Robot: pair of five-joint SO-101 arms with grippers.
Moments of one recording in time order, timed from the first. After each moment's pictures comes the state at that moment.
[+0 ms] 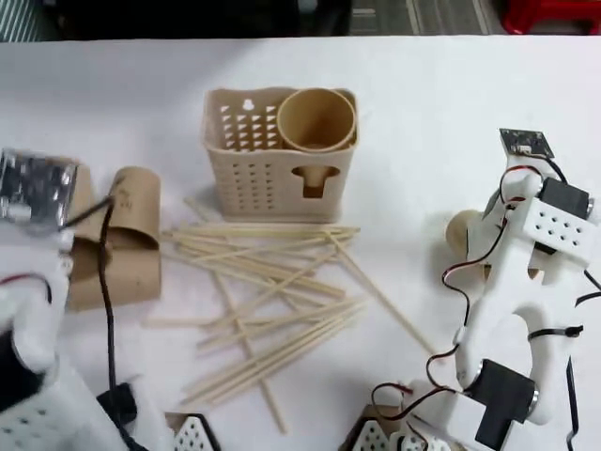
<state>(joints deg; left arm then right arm) -35.2 -58.8 19.8 91.3 -37.7 23.6 -10.7 17.0 83.7 22.5</state>
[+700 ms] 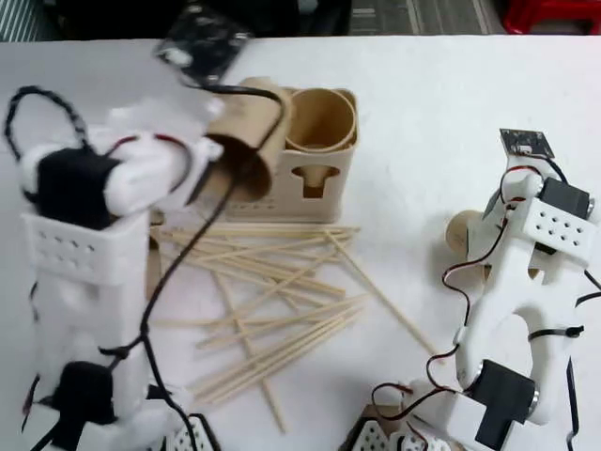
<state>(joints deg) 10.3 -14.1 -29.4 102.1 -18.3 23.6 -10.7 17.0 83.7 22.5</state>
